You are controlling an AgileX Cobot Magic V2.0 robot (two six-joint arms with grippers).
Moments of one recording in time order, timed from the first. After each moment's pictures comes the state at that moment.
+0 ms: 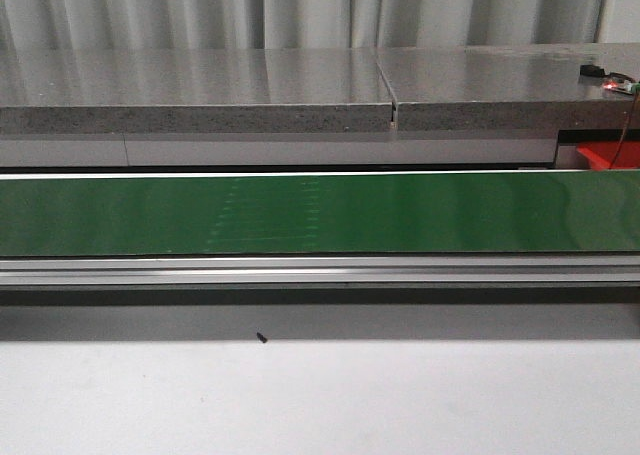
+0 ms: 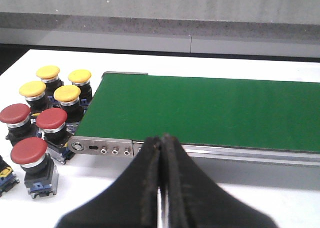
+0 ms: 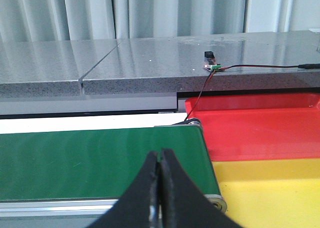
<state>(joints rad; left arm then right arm) 0.01 0.18 -0.26 0.09 0.45 -0.11 -0.05 -0.01 0.03 -0.07 0.03 0.14</state>
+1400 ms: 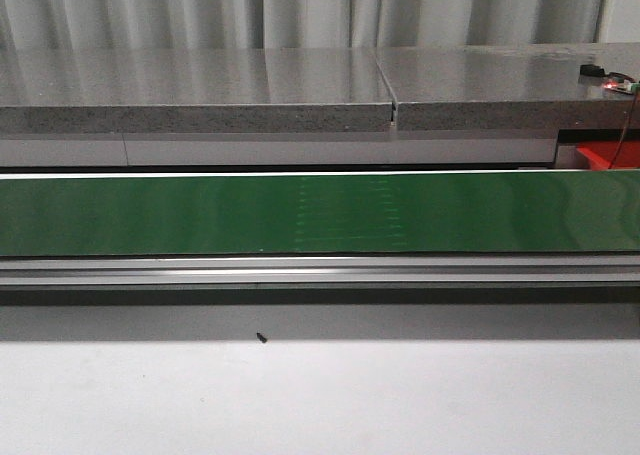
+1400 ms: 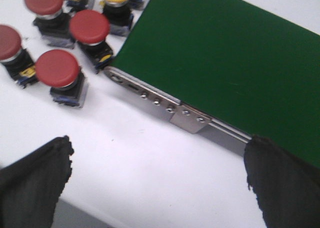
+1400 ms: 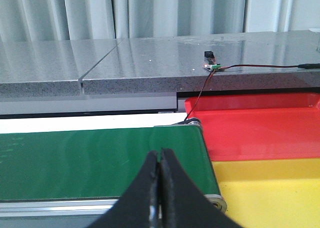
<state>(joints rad) 0.21 0.92 -0.66 0.08 0.68 -0.34 -0.05 -0.01 0.03 -0.07 0.03 0.14</state>
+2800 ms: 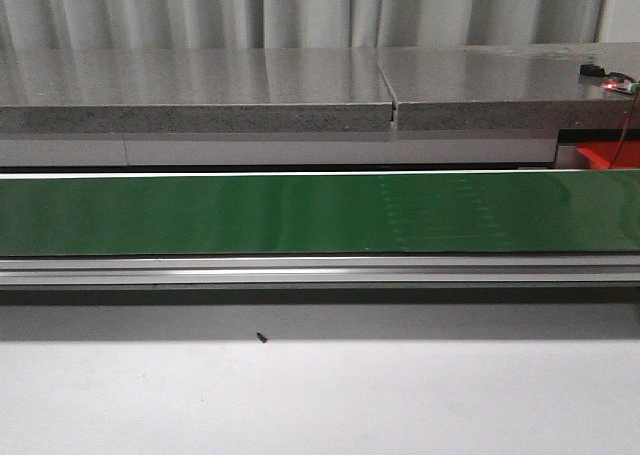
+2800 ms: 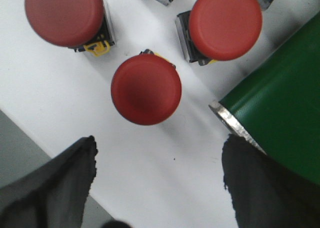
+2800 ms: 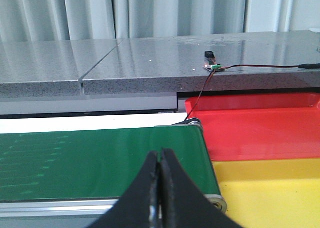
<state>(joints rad) 0.46 1.55 -1.00 0.02 0.85 -0.35 -0.05 -0.01 0.03 -0.07 0.03 0.14</state>
